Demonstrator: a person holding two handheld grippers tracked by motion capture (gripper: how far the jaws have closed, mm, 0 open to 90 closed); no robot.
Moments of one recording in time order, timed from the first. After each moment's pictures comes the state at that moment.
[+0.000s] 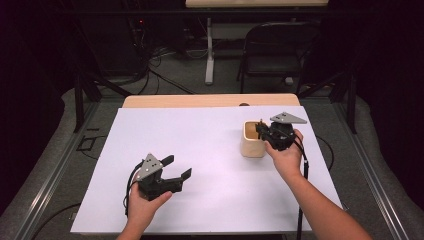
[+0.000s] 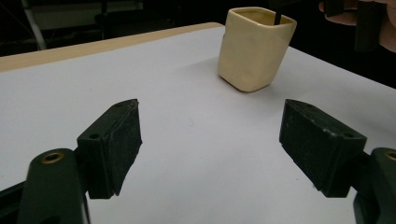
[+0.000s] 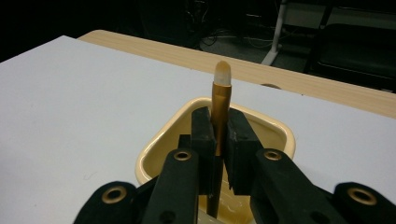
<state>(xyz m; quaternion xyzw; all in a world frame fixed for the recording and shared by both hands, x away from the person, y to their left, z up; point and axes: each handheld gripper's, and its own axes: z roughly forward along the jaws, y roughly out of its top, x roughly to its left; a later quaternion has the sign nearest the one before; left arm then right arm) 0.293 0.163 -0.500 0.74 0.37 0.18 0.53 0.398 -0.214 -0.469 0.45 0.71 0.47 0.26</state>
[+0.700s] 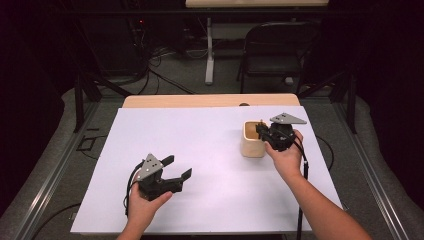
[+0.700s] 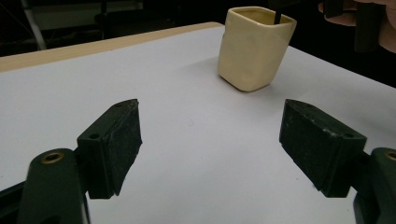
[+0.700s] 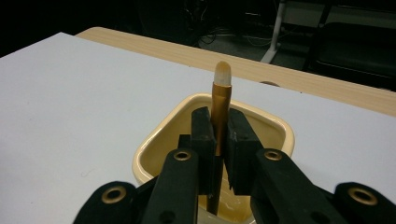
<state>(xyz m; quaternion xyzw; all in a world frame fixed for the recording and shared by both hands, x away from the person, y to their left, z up) 0.292 0.163 -0.500 0.74 0.37 0.18 0.53 0.398 -0.214 -0.471 0.46 0.71 0.46 0.26</state>
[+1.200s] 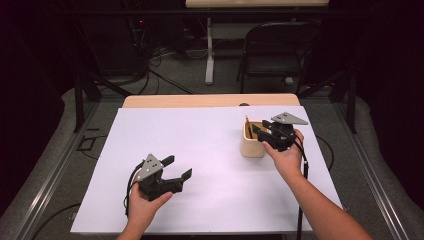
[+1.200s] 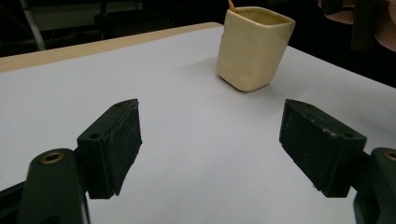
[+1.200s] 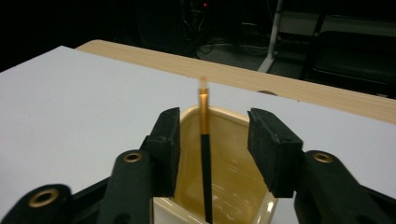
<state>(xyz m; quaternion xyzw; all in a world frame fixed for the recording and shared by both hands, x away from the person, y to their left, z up) 0.291 0.162 -0.500 0.74 0.36 0.18 0.53 0.397 -0.213 -0.469 0.46 0.70 0.48 0.27</state>
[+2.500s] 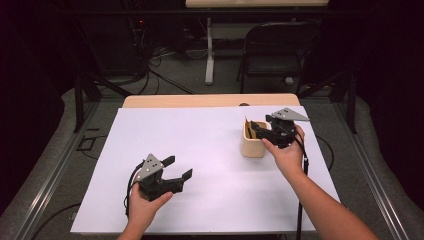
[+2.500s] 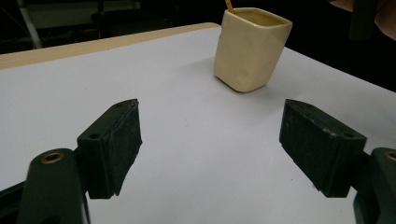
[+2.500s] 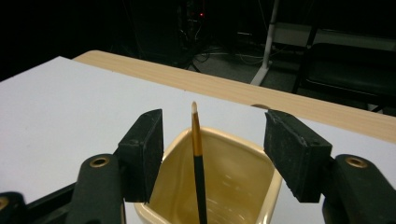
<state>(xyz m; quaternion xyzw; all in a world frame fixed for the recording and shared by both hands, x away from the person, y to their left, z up) 0.291 0.161 -0.500 0.74 0.37 0.18 0.53 0.400 -0.212 -0.452 0.45 0.69 0.49 0.29</state>
